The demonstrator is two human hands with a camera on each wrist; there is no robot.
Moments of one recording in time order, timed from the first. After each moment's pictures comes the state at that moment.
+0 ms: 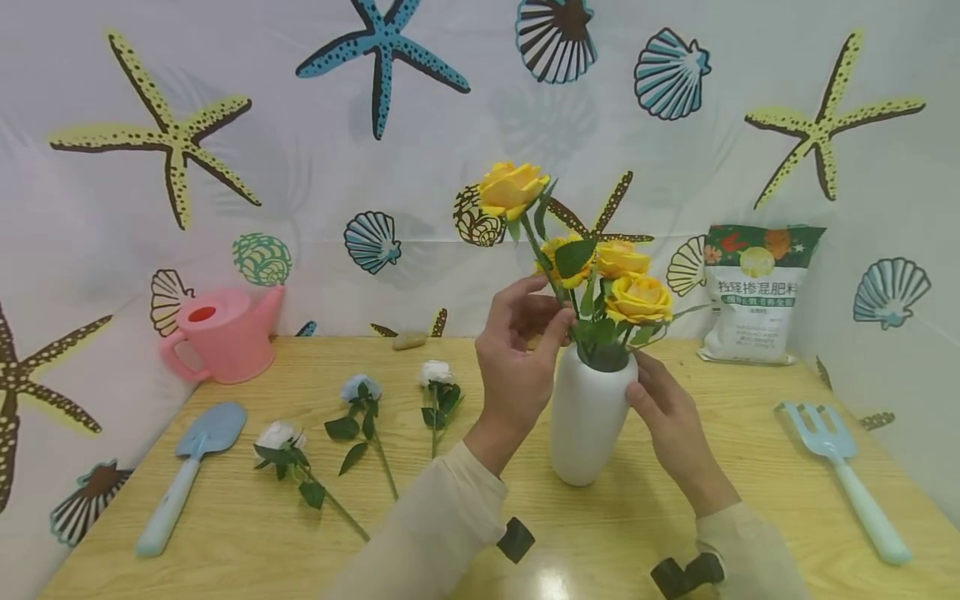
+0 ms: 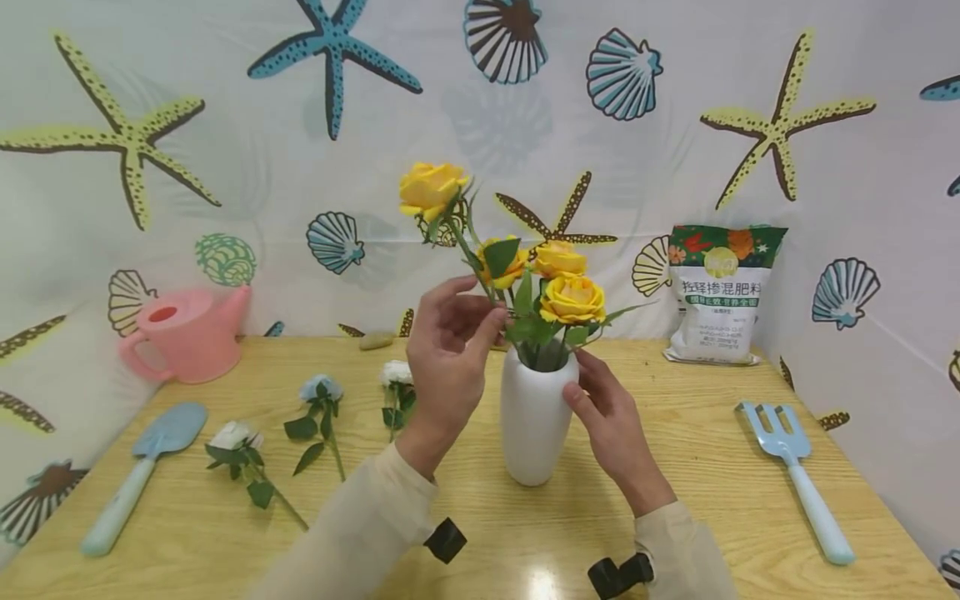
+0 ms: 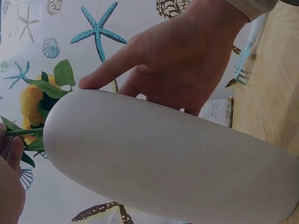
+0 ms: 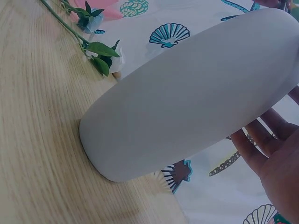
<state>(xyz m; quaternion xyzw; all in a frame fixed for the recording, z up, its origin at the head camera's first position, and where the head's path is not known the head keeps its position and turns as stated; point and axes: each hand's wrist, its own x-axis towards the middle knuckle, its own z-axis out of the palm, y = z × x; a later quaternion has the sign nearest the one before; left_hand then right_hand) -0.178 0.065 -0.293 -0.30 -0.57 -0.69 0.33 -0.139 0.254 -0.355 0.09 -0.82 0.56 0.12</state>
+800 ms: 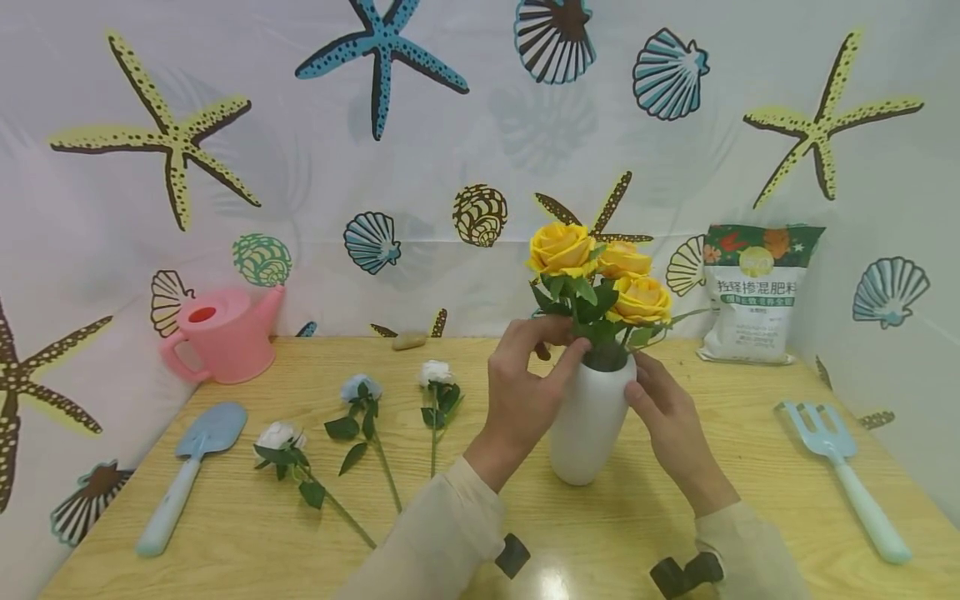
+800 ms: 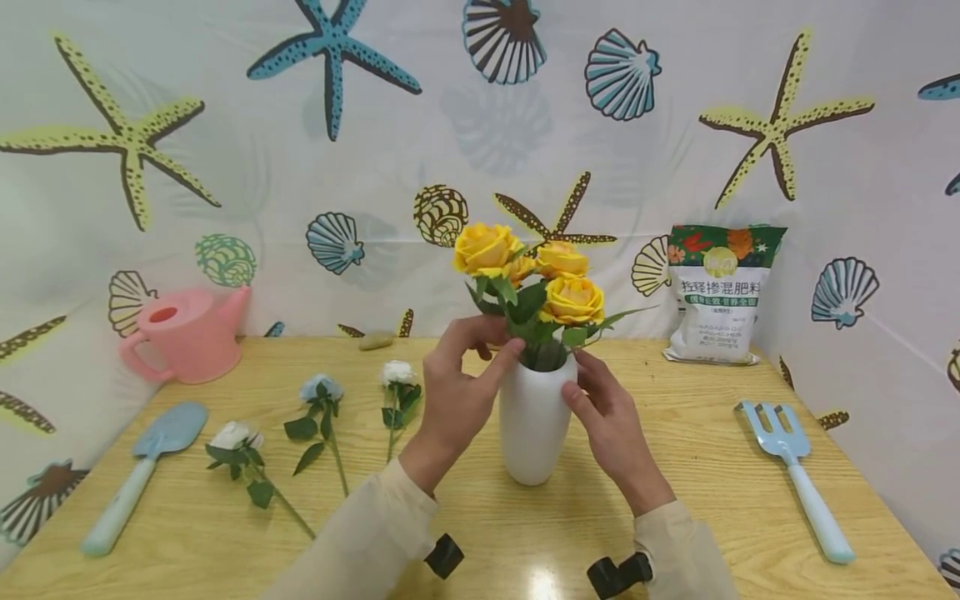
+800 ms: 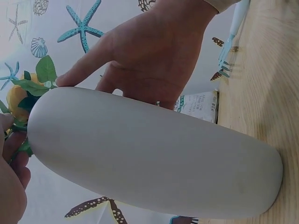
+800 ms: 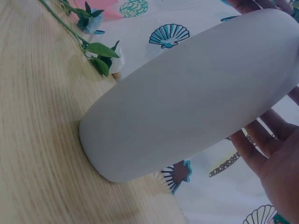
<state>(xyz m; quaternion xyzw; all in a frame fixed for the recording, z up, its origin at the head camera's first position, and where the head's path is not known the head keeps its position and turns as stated) -0.178 0.064 -0.317 -0.32 -0.68 -0.53 0.39 -0.140 0.254 -0.355 0.09 -0.82 0.55 0.11</state>
